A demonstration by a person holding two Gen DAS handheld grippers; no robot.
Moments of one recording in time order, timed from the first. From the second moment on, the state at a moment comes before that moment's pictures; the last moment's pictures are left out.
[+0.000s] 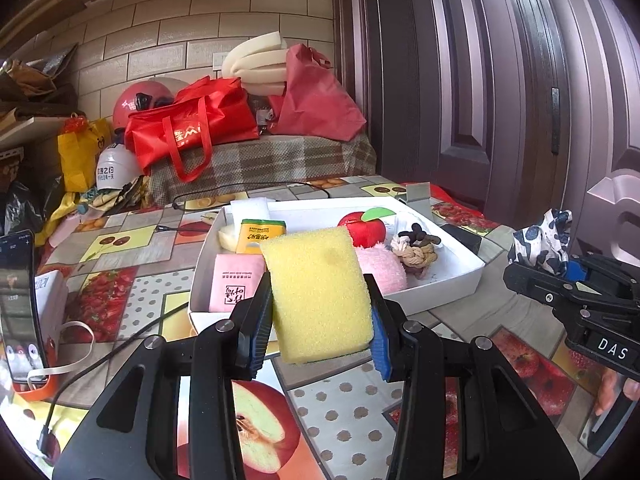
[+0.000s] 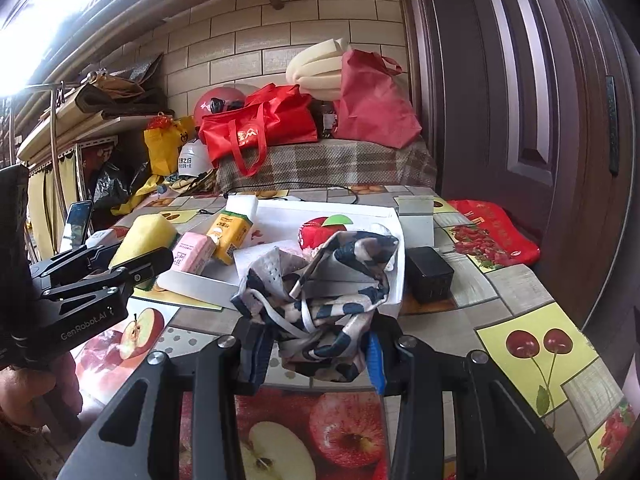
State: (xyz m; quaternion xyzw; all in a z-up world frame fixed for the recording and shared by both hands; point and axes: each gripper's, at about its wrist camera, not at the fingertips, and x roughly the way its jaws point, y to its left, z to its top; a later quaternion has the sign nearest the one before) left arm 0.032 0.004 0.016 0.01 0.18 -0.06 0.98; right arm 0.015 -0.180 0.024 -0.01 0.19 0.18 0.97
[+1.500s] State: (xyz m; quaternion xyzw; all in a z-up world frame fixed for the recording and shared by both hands) left arm 0.175 0.015 0.003 0.03 0.28 -0.04 0.96; right arm 0.162 -0.114 0.021 -0.02 0.24 0.16 0.96
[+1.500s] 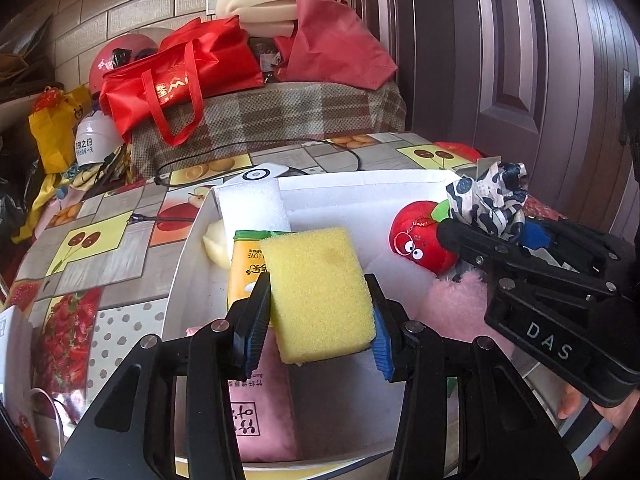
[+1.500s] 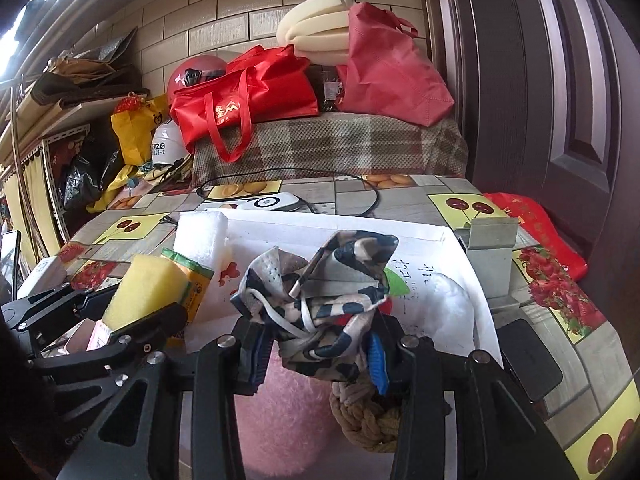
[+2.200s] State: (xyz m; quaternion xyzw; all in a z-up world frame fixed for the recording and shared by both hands) left arm 0.156 0.027 0.011 0.01 0.24 0.01 0.97; right arm 0.144 -0.129 0.032 0.01 0.18 0.10 0.98
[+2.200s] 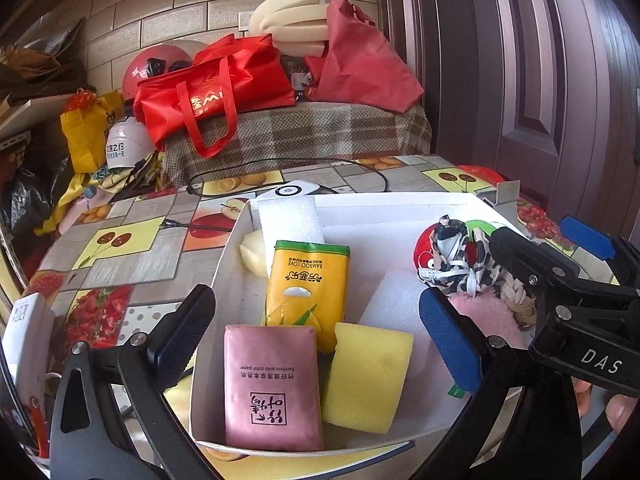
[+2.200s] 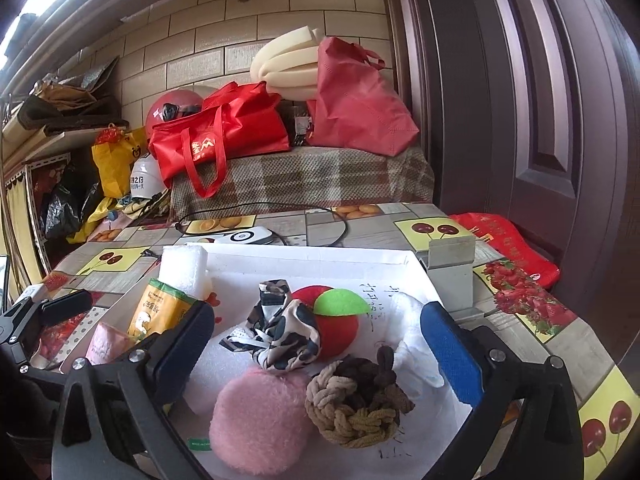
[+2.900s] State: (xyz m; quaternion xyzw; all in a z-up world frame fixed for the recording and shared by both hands) left arm 0.052 0.034 0.012 -0.02 0.22 -0.01 0.98; right arm 0.047 -0.151 0.027 -0.02 0.19 0.09 0.98
